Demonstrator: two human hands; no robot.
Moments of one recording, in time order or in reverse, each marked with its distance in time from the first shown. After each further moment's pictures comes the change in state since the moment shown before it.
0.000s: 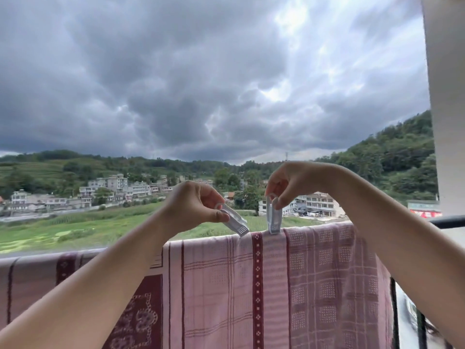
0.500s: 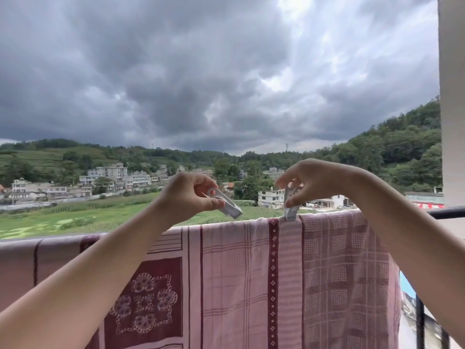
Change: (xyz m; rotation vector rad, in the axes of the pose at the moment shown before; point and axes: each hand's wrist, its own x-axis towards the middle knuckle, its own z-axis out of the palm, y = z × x) left_hand -0.010 -0.029 -0.020 0.041 0.064 -0.003; right_hand -0.009 -0.018 0.025 -0.252 0.098 0.027
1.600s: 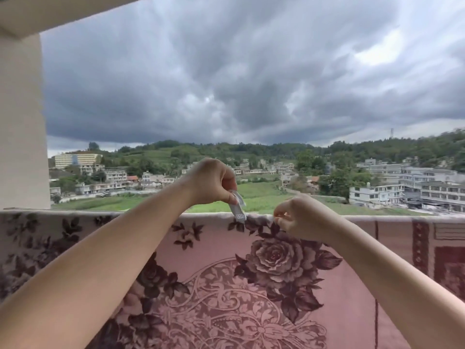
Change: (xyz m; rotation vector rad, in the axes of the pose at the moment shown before) left_hand -0.144 -0.173 -0.379 0.555 -0.150 -0.108; right_hand 0.132 -0.440 0.128 0.116 0.214 -0.311
